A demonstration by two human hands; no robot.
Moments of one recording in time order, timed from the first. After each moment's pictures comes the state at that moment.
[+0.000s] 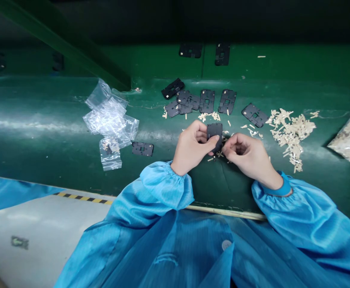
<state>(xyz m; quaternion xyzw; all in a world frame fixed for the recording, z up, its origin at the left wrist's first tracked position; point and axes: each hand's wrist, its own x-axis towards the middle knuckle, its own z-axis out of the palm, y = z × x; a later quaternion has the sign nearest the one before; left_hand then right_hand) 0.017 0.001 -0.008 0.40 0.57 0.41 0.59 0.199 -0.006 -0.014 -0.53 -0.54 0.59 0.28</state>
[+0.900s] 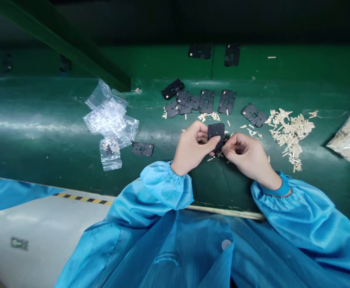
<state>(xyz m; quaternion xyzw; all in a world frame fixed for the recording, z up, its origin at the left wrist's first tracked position) 0.018 -0.001 -0.008 0.41 0.55 0.42 0.60 0.197 -0.006 -0.014 -0.55 -0.53 0.58 0.28</state>
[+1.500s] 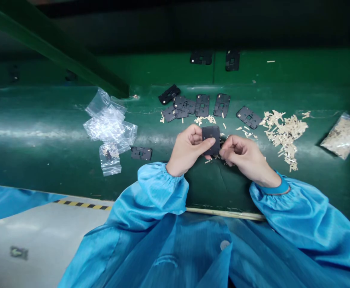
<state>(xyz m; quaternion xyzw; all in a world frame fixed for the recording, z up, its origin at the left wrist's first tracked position) 0.013 0.000 -0.005 0.35 0.52 0.41 0.66 0.199 -0.003 -0.003 -0.50 -0.45 0.68 0.29</state>
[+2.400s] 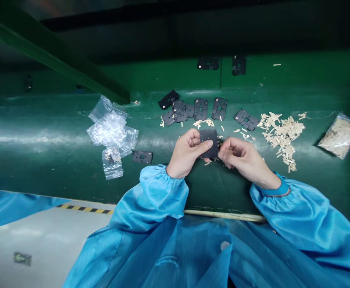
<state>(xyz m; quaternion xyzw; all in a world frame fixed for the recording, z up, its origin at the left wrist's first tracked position) 0.011 -0.002 -0.007 0.32 0.51 0.40 0.69 0.200 -0.004 -0.001 -0.46 -0.46 0.70 0.29</state>
